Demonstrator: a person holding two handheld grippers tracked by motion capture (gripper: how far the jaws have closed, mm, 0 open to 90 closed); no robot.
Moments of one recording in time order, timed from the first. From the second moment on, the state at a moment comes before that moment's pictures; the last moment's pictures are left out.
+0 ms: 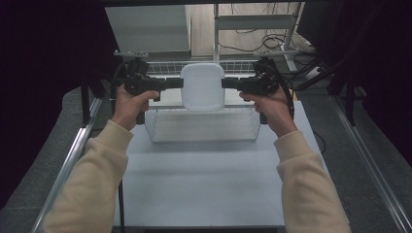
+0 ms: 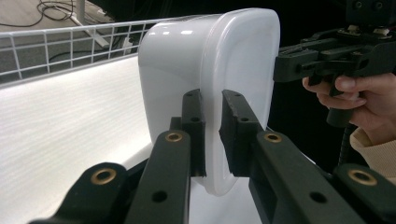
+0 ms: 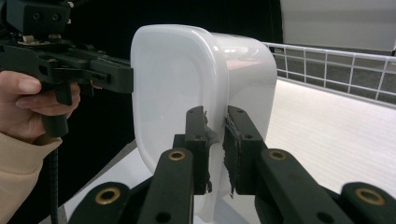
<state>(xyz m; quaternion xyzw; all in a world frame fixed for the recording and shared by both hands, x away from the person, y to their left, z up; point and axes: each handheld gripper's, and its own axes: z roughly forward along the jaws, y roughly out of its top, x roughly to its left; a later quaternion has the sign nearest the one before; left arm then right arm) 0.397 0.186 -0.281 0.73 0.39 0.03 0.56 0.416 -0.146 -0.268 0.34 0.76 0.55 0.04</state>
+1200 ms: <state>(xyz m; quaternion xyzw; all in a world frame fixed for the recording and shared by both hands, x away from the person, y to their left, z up) 0.486 0.189 -0.324 0.64 0.50 -0.06 0.58 0.503 -0.130 -0.301 0.48 0.71 0.52 -0.04</state>
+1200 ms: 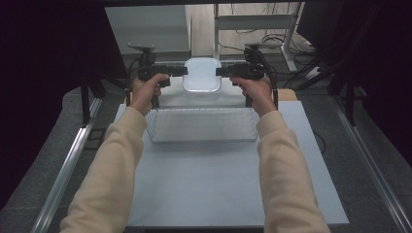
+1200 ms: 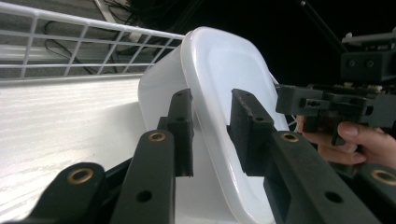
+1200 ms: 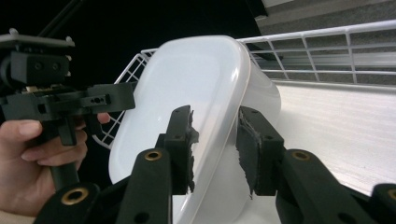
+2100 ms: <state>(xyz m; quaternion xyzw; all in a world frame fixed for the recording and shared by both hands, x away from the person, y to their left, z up) 0.460 0.192 -0.311 0.67 0.47 0.01 0.57 0.482 -0.148 -0.289 0.44 0.72 0.55 0.00</state>
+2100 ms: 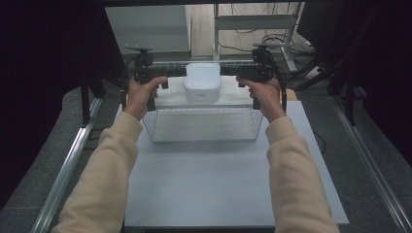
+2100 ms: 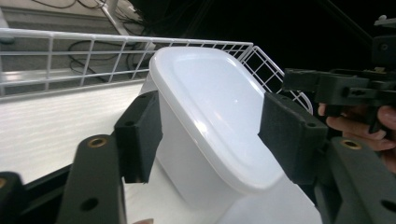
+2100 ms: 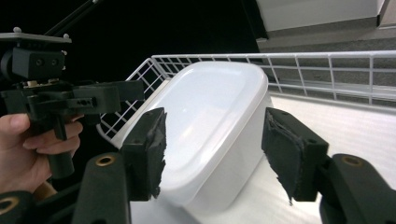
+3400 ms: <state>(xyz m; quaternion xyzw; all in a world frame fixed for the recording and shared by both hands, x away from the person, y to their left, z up) 0.309 0.221 -0.374 0.73 0.43 0.07 0.52 0.348 -0.211 -0.350 0.35 0.77 0.53 0.07</state>
